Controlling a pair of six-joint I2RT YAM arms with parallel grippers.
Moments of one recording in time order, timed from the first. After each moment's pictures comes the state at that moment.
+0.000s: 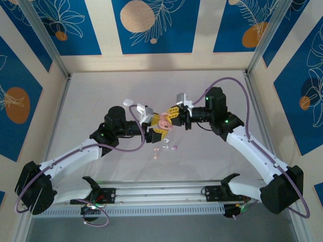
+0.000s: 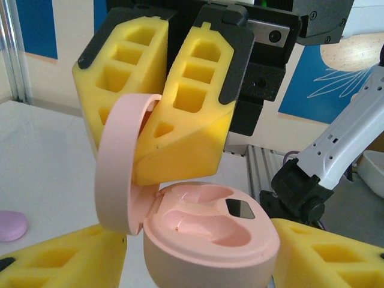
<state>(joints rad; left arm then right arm) -0.72 1.16 0.77 0.29 0.75 -0.11 0.48 1.15 0.98 -0.16 -0.96 -0.26</state>
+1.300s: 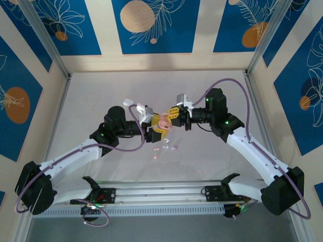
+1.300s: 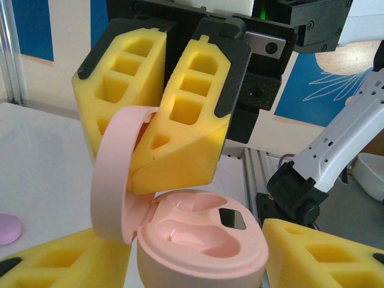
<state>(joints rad) -0.72 1.16 0.77 0.30 0.76 -0.12 0.49 1.14 0.97 -0.15 -0.94 -0.26</state>
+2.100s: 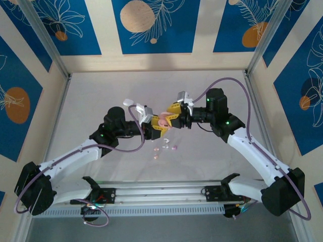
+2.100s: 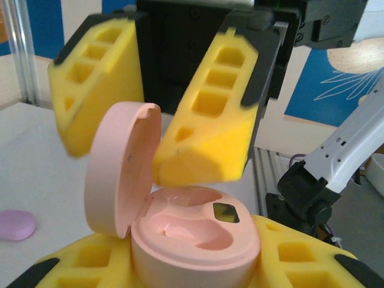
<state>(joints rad) -0.72 1.15 0.75 0.30 0.71 -0.11 0.47 1.12 0.97 -0.16 -0.86 -0.14</state>
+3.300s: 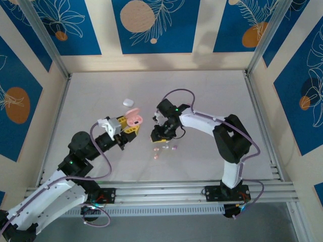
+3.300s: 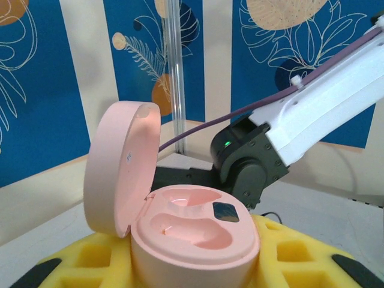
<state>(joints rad) -0.72 0.57 0.57 0.11 0.23 0.02 0.72 1.87 1.31 -0.74 -0.50 0.42</state>
